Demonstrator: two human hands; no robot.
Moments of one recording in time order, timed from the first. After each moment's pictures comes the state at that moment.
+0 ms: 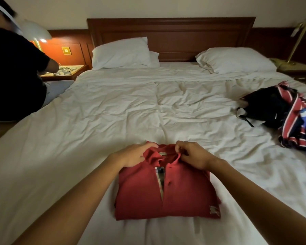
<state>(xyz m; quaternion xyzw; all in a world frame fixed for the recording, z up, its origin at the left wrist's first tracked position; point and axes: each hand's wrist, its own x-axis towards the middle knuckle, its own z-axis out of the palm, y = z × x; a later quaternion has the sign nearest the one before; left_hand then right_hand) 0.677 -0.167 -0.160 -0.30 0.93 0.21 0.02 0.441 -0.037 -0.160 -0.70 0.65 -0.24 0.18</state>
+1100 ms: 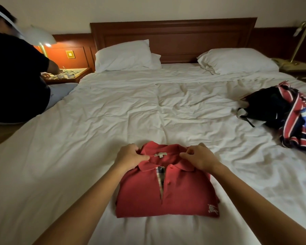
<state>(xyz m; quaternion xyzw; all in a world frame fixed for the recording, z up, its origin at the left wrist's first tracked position) 0.683 -0.139 -0.165 -0.56 0.73 0.36 -0.17 0.439 -0.025 -0.170 -0.51 0.81 -0.21 0.18</state>
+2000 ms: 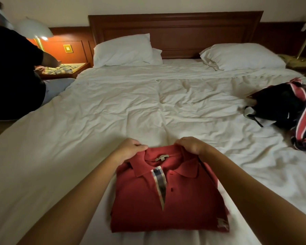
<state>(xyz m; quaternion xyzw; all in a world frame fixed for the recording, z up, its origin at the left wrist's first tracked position) 0.667 -0.189 -0.174 -0.52 0.70 0.47 -0.16 0.438 -0.097 -0.168 -0.43 0.75 -0.31 0.39</state>
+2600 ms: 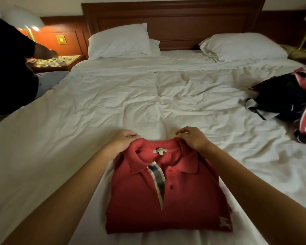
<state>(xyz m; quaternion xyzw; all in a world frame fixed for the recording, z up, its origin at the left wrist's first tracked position) 0.670 -0.211 -0.186 -0.50 0.67 0.51 -0.22 0.429 -0.101 -0.183 -0.44 0.76 -0.38 0.29</state>
